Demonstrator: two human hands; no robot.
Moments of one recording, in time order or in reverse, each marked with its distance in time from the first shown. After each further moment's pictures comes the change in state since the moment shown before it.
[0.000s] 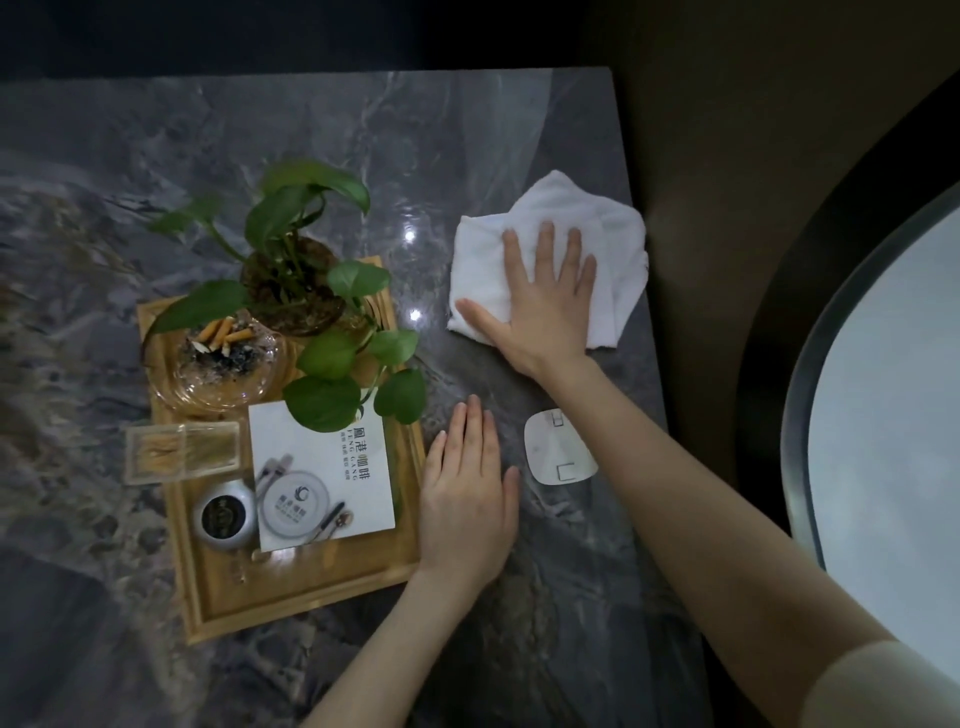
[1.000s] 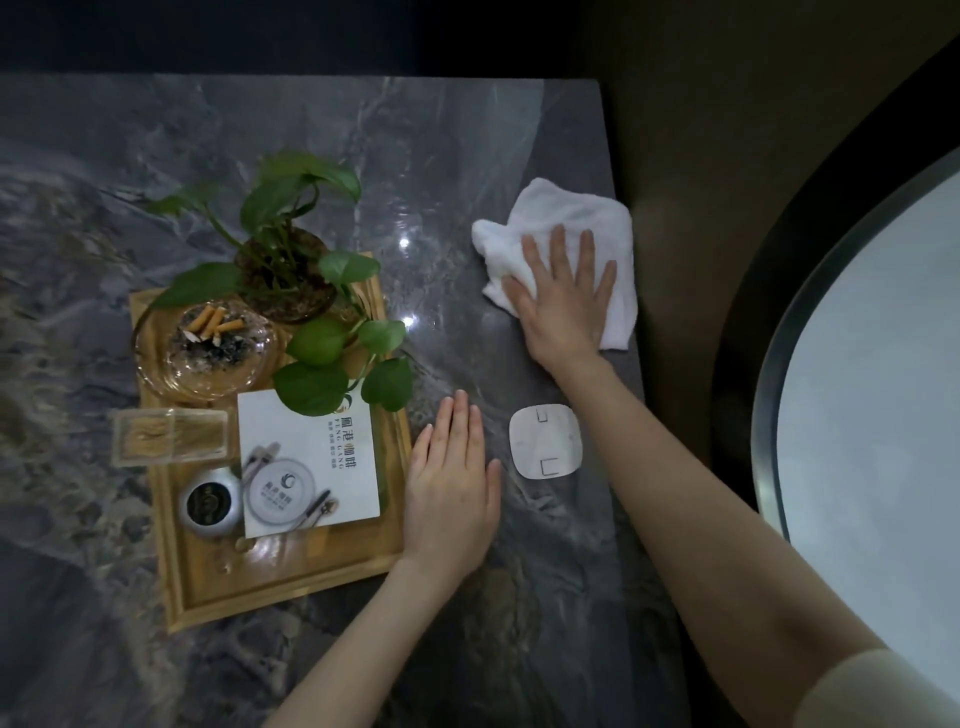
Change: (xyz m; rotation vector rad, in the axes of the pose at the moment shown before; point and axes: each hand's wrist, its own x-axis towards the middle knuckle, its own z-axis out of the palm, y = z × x) left_hand 0.001 -0.001 0.000 -0.021 0.003 0.018; right_hand 0.001 0.027 -0.007 -0.012 0.011 0.068
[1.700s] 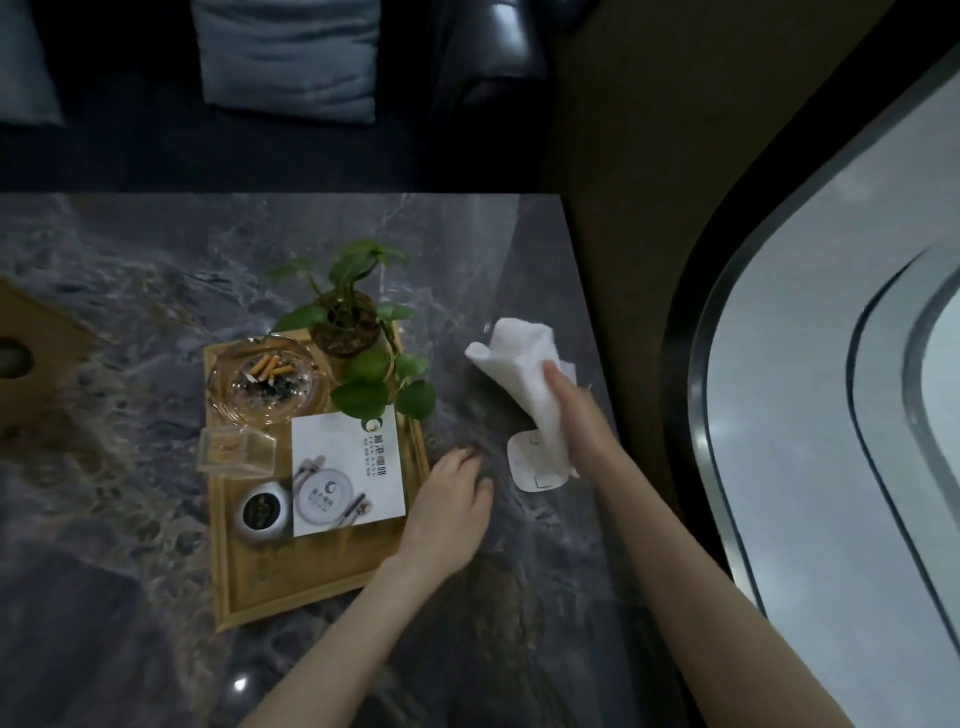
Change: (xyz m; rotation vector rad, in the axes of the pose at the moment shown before) left_hand -0.016 -0.011 -0.057 -0.568 -0.183 -0.017; right_hand -0.110 -0.014 -0.060 1.337 -0.222 0.422
